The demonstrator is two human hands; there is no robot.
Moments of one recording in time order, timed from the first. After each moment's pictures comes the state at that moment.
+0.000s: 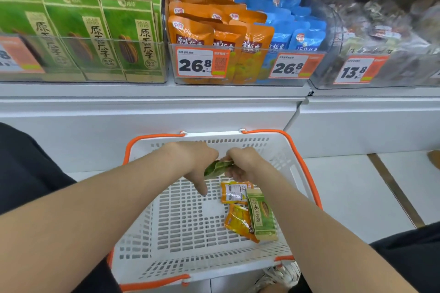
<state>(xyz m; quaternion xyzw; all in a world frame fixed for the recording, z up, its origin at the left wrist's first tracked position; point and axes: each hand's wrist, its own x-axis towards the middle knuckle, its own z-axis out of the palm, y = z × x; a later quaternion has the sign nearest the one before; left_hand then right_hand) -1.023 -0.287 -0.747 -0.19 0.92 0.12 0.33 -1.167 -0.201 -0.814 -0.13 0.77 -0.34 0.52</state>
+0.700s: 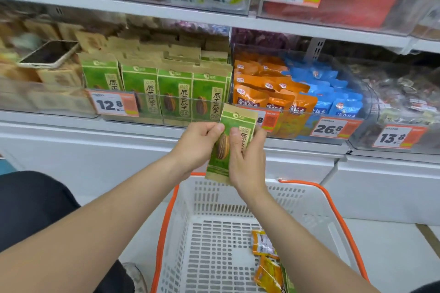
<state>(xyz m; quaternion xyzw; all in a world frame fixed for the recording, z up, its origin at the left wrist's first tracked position) -0.933 -0.332 -0.664 -0.38 0.69 0.54 -0.30 -1.044 -0.257 -0.692 -0.42 0.66 -0.61 0.15</state>
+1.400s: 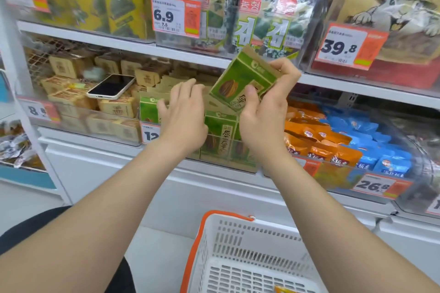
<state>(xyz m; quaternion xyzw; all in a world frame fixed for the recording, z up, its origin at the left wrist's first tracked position) -0.855 -0.405 -0.561 -0.55 0.78 0.02 -0.30 -0.999 -0.352 -0.541 -0.60 0.45 -0.66 -0.07</state>
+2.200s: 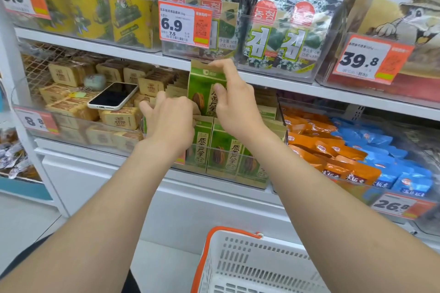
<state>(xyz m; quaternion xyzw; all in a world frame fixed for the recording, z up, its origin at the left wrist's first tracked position) -0.826 -0.437 -0.545 -0.61 0.75 -0.05 -0.24 -0.970 -0.431 -0.524 -0.71 0.53 -0.47 0.01</state>
